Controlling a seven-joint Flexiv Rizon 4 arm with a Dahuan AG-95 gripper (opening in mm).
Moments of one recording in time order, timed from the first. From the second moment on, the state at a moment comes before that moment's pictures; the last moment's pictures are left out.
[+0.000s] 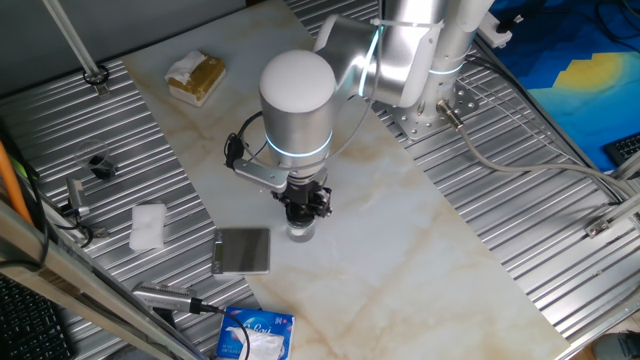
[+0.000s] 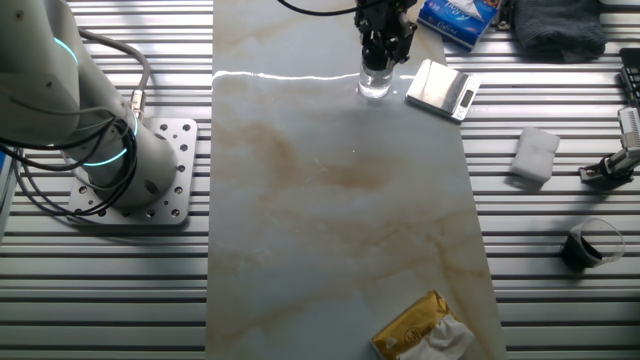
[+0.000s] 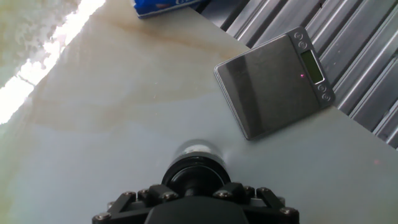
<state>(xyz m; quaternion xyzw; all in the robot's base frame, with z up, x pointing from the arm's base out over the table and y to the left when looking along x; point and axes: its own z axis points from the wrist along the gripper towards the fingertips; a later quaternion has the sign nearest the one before) 0.468 0.193 0.108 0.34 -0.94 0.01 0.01</state>
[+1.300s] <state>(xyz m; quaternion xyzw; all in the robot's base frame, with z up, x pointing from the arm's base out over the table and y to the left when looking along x) 0.470 0.191 0.108 0.36 -0.93 0.01 0.01</state>
